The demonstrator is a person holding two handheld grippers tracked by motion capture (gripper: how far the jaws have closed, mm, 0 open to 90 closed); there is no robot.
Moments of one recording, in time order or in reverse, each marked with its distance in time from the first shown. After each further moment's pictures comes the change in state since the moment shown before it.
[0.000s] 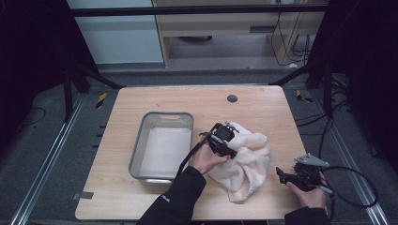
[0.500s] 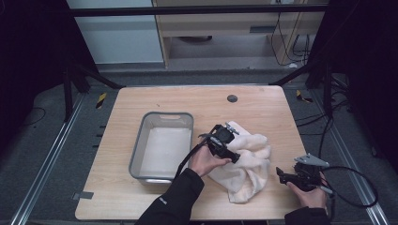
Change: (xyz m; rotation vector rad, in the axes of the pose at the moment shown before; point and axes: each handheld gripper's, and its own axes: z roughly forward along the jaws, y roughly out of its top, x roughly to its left) left arm -0.003 -0.006 -0.009 -0.066 0.003 0.052; right arm -0.001 0.000 0.000 0.001 0.000 0.003
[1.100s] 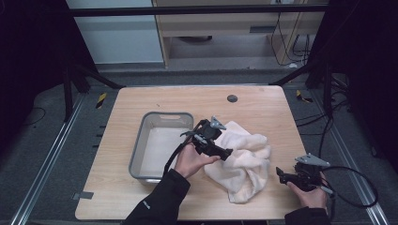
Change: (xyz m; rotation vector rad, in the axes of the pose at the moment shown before) left arm 0.008 -0.013 -0.056 -0.134 0.021 -0.003; right arm 0.000 0.001 -0.001 -0.003 0.004 0.016
